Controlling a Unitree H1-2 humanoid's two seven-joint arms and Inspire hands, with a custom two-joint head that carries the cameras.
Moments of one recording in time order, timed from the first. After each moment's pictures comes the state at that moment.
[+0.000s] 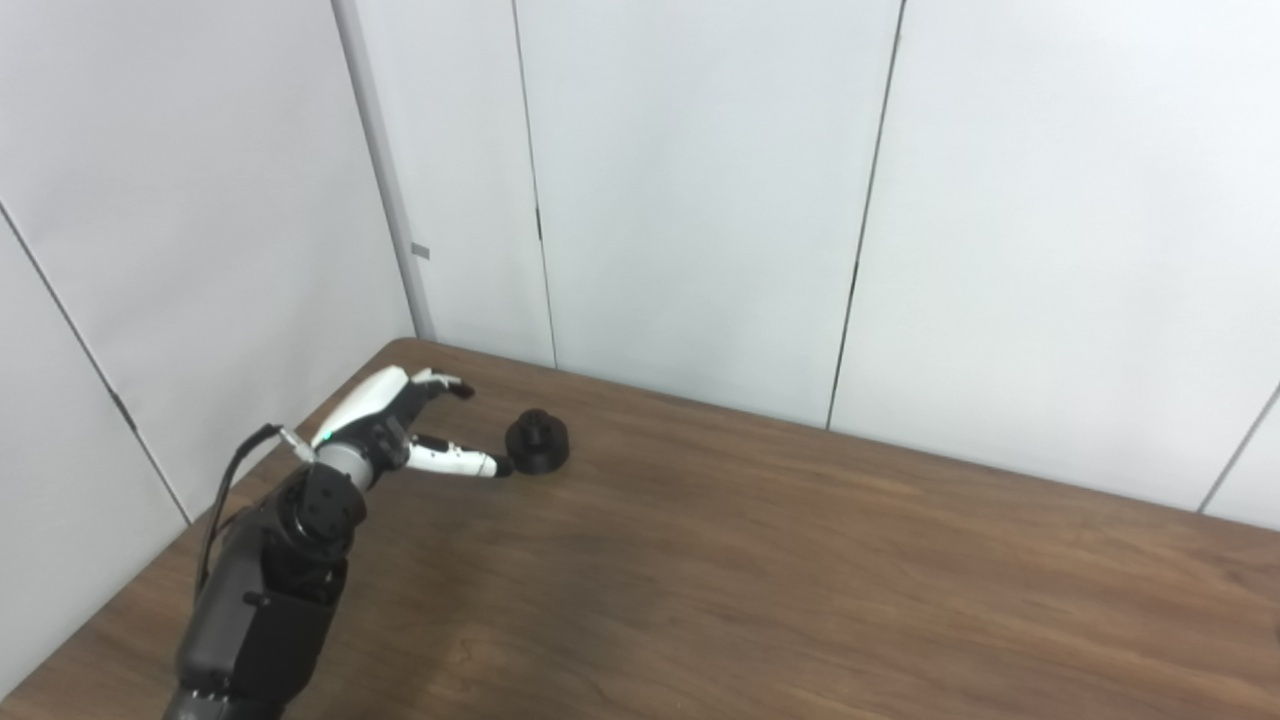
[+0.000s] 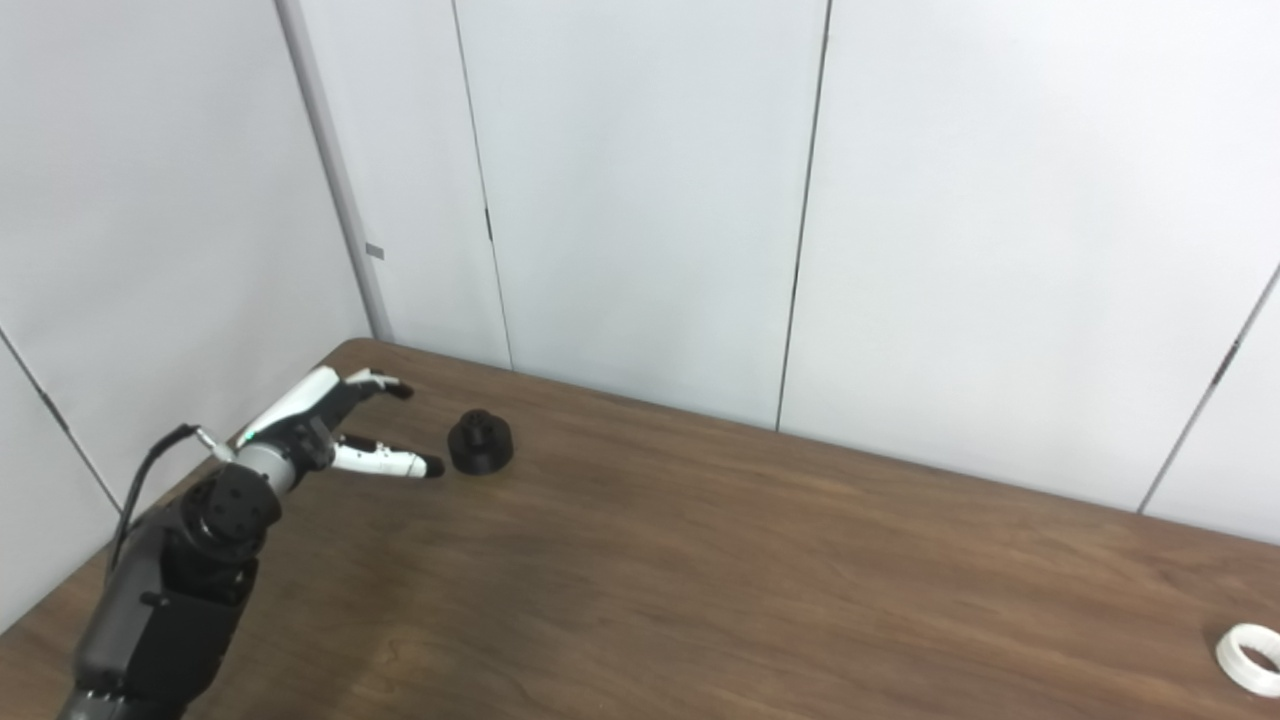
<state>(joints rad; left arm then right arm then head) -0.26 0.55 0.29 0.02 0.54 0.46 -0.43 0.20 -0.36 -0.22 -0.16 0.26 -0.04 0.25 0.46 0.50</state>
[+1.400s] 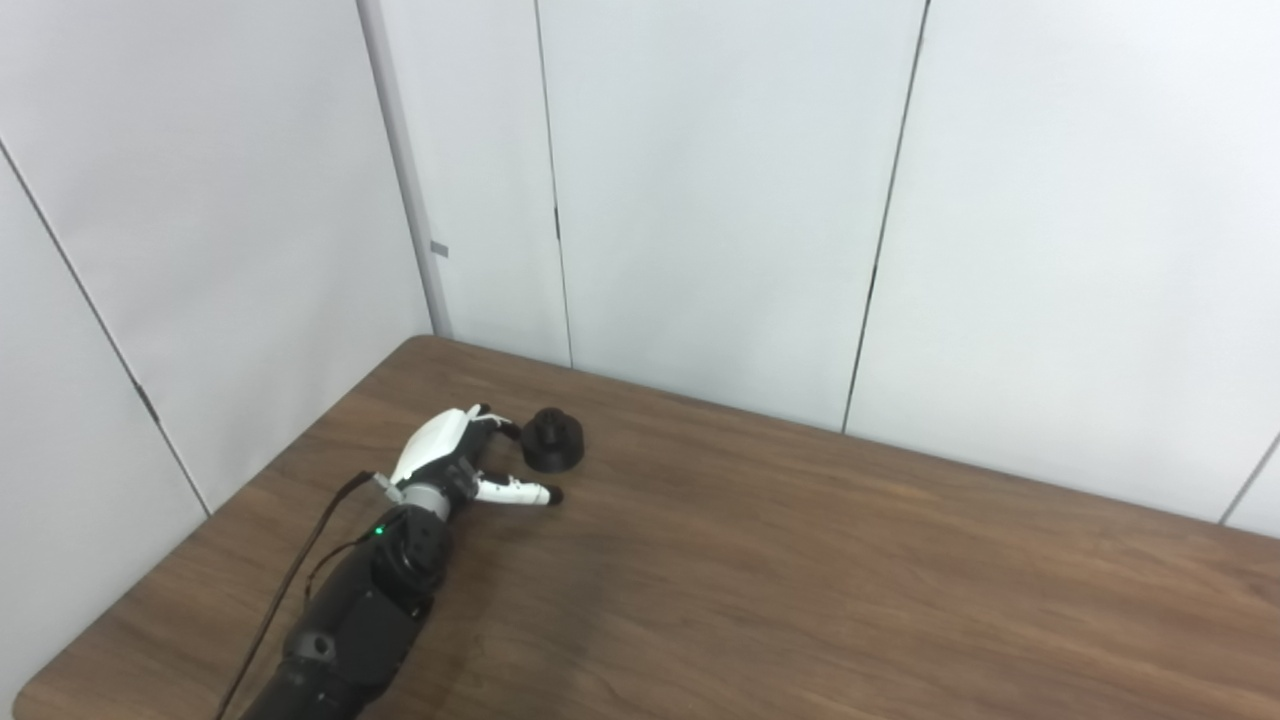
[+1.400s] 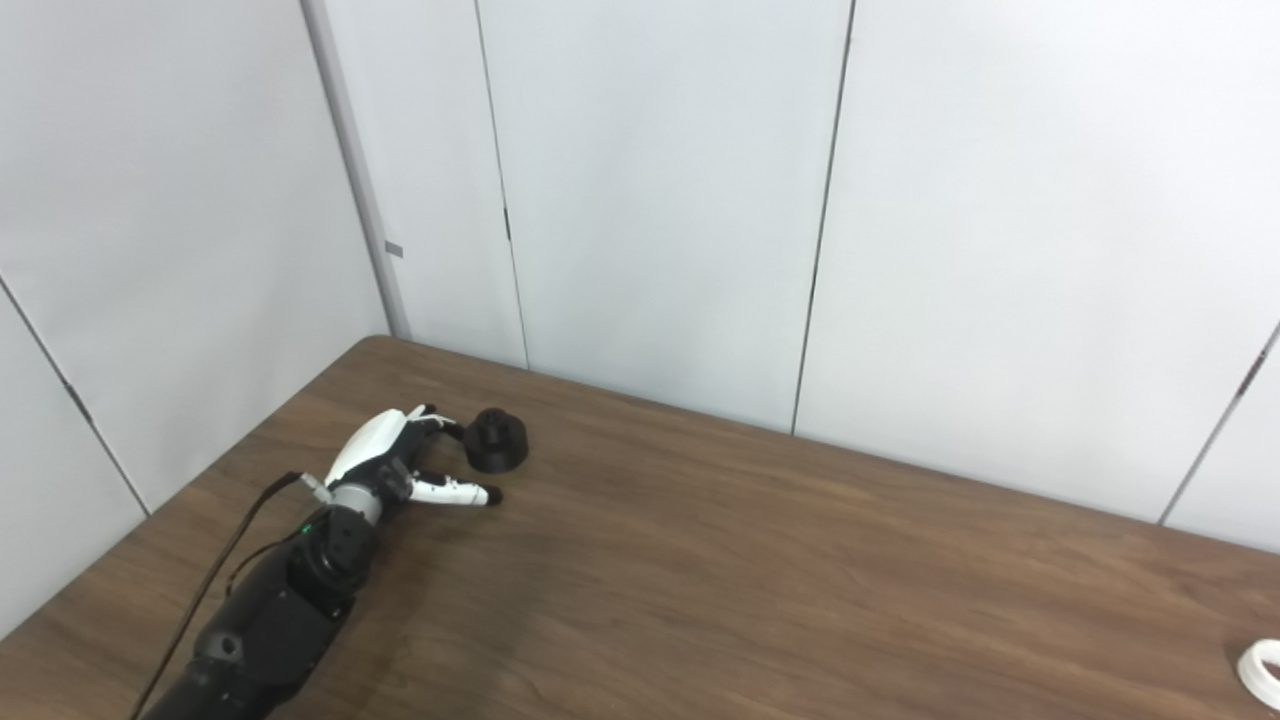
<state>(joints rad) -0.37 0.51 0.02 0.41 0.46 0.26 0.03 0.25 -0.37 -0.25 -0.17 0.29 -0.06 0.28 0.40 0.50</state>
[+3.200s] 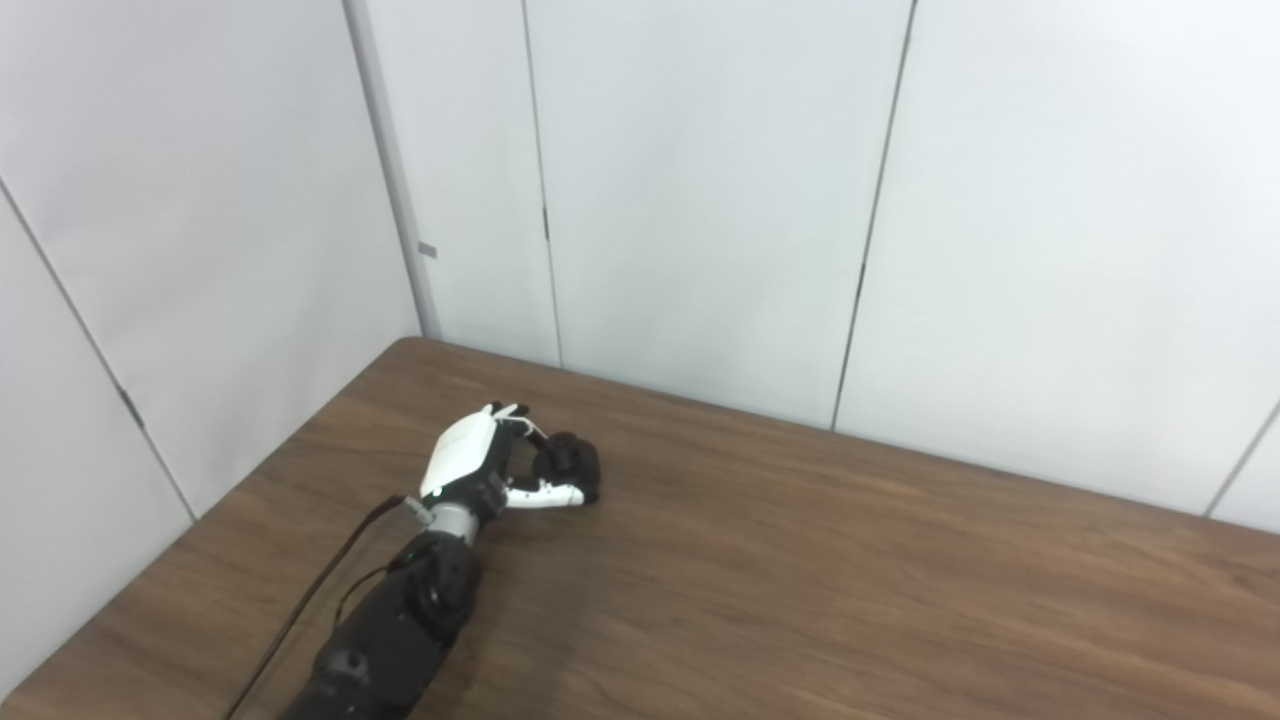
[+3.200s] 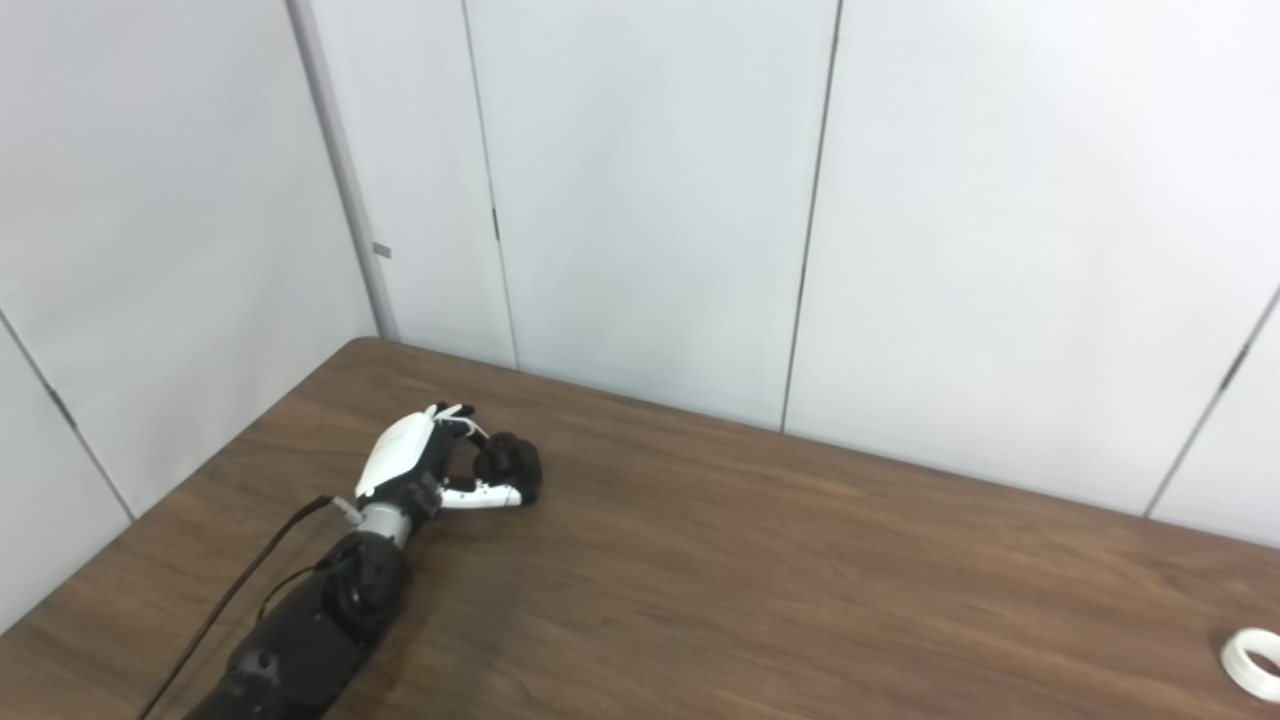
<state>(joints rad) -0.38 0.47 -0.07 0.53 0.47 0.06 0.25 0.27 -0.37 -0.26 -0.18 0.29 -0.07 0.28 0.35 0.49</state>
